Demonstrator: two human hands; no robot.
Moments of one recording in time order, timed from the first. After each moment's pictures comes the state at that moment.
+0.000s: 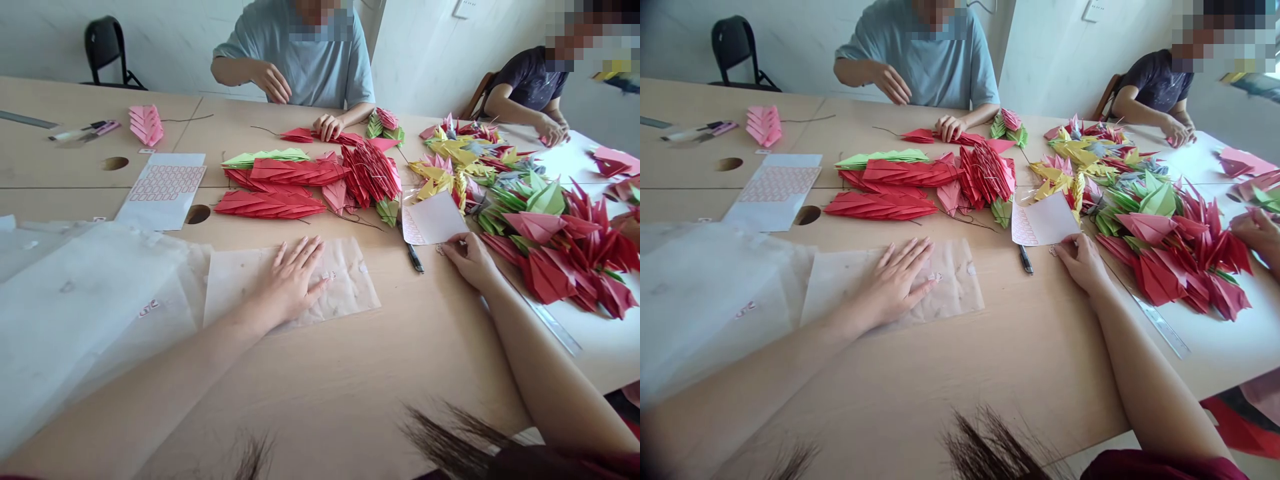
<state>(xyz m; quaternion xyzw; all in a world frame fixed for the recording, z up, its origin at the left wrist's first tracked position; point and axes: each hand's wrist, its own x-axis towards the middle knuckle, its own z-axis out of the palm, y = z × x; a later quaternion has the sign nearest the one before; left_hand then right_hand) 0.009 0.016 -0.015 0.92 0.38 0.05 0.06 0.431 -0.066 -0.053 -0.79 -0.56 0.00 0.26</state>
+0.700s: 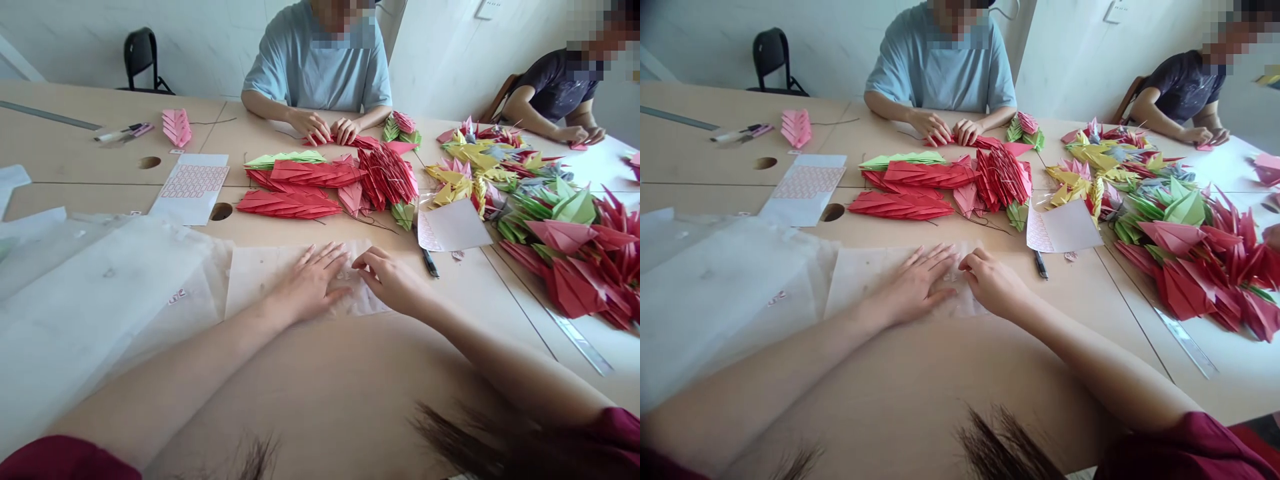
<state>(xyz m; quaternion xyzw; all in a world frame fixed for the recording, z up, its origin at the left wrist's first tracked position) 0.010 0.011 -0.007 0.94 0.31 0.08 0.11 0.211 -0.039 0.011 -0.60 -0.77 0.18 0.16</state>
